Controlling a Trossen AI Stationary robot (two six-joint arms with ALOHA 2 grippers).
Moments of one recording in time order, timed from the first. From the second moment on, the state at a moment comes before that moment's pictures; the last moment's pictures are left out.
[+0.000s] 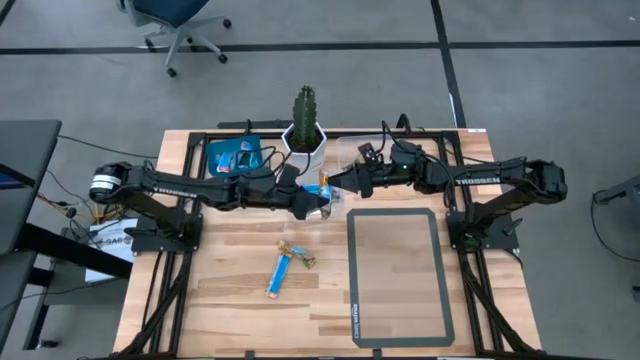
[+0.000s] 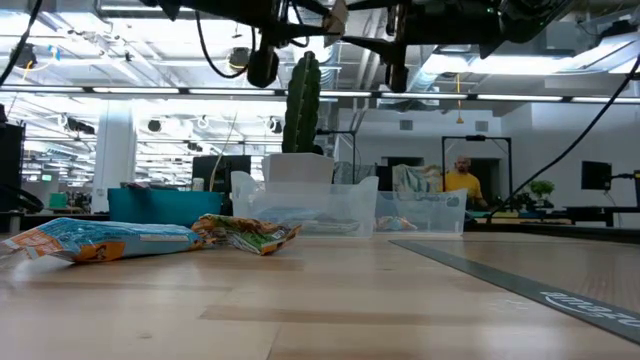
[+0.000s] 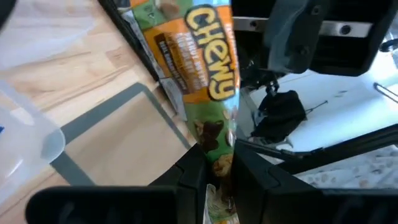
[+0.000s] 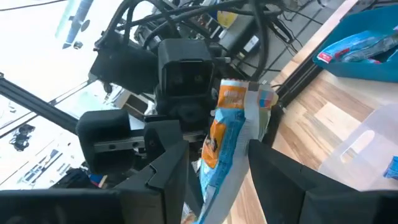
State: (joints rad) left arm 0.02 1.39 0.92 0.28 -0.02 -0.97; right arm -0.21 1.36 0.82 0.50 -0.34 0.87
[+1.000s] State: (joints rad) left arm 0.04 1.43 0.92 0.46 0.01 -0.95; right arm -0.21 1.36 0.82 0.51 -0.34 0.86
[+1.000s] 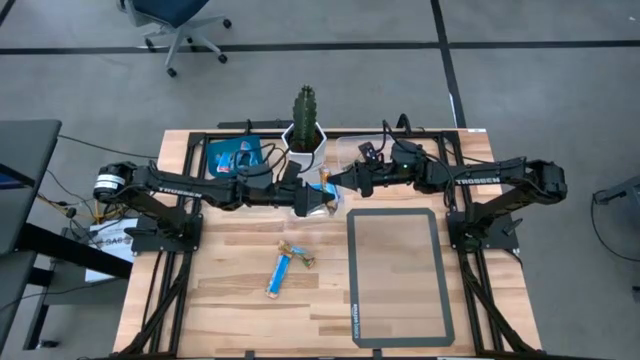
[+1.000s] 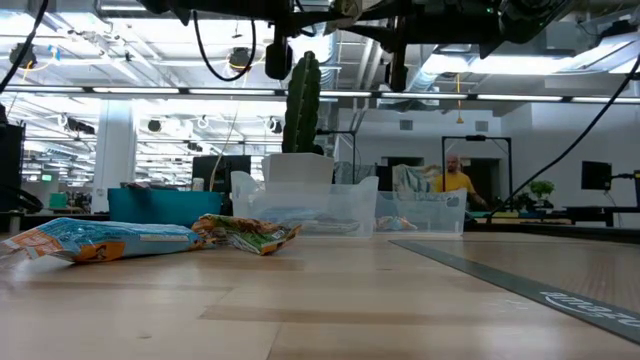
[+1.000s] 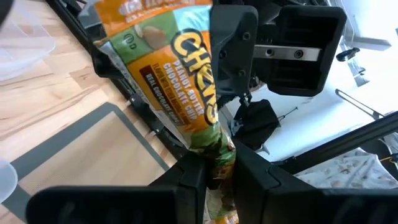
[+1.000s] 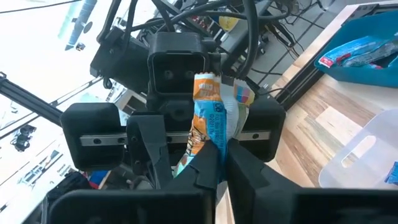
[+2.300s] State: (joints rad) left arm 0.06 1.43 0.92 0.29 0.07 -0.93; right arm -0.49 1.36 0.82 0.00 -0.69 0.62
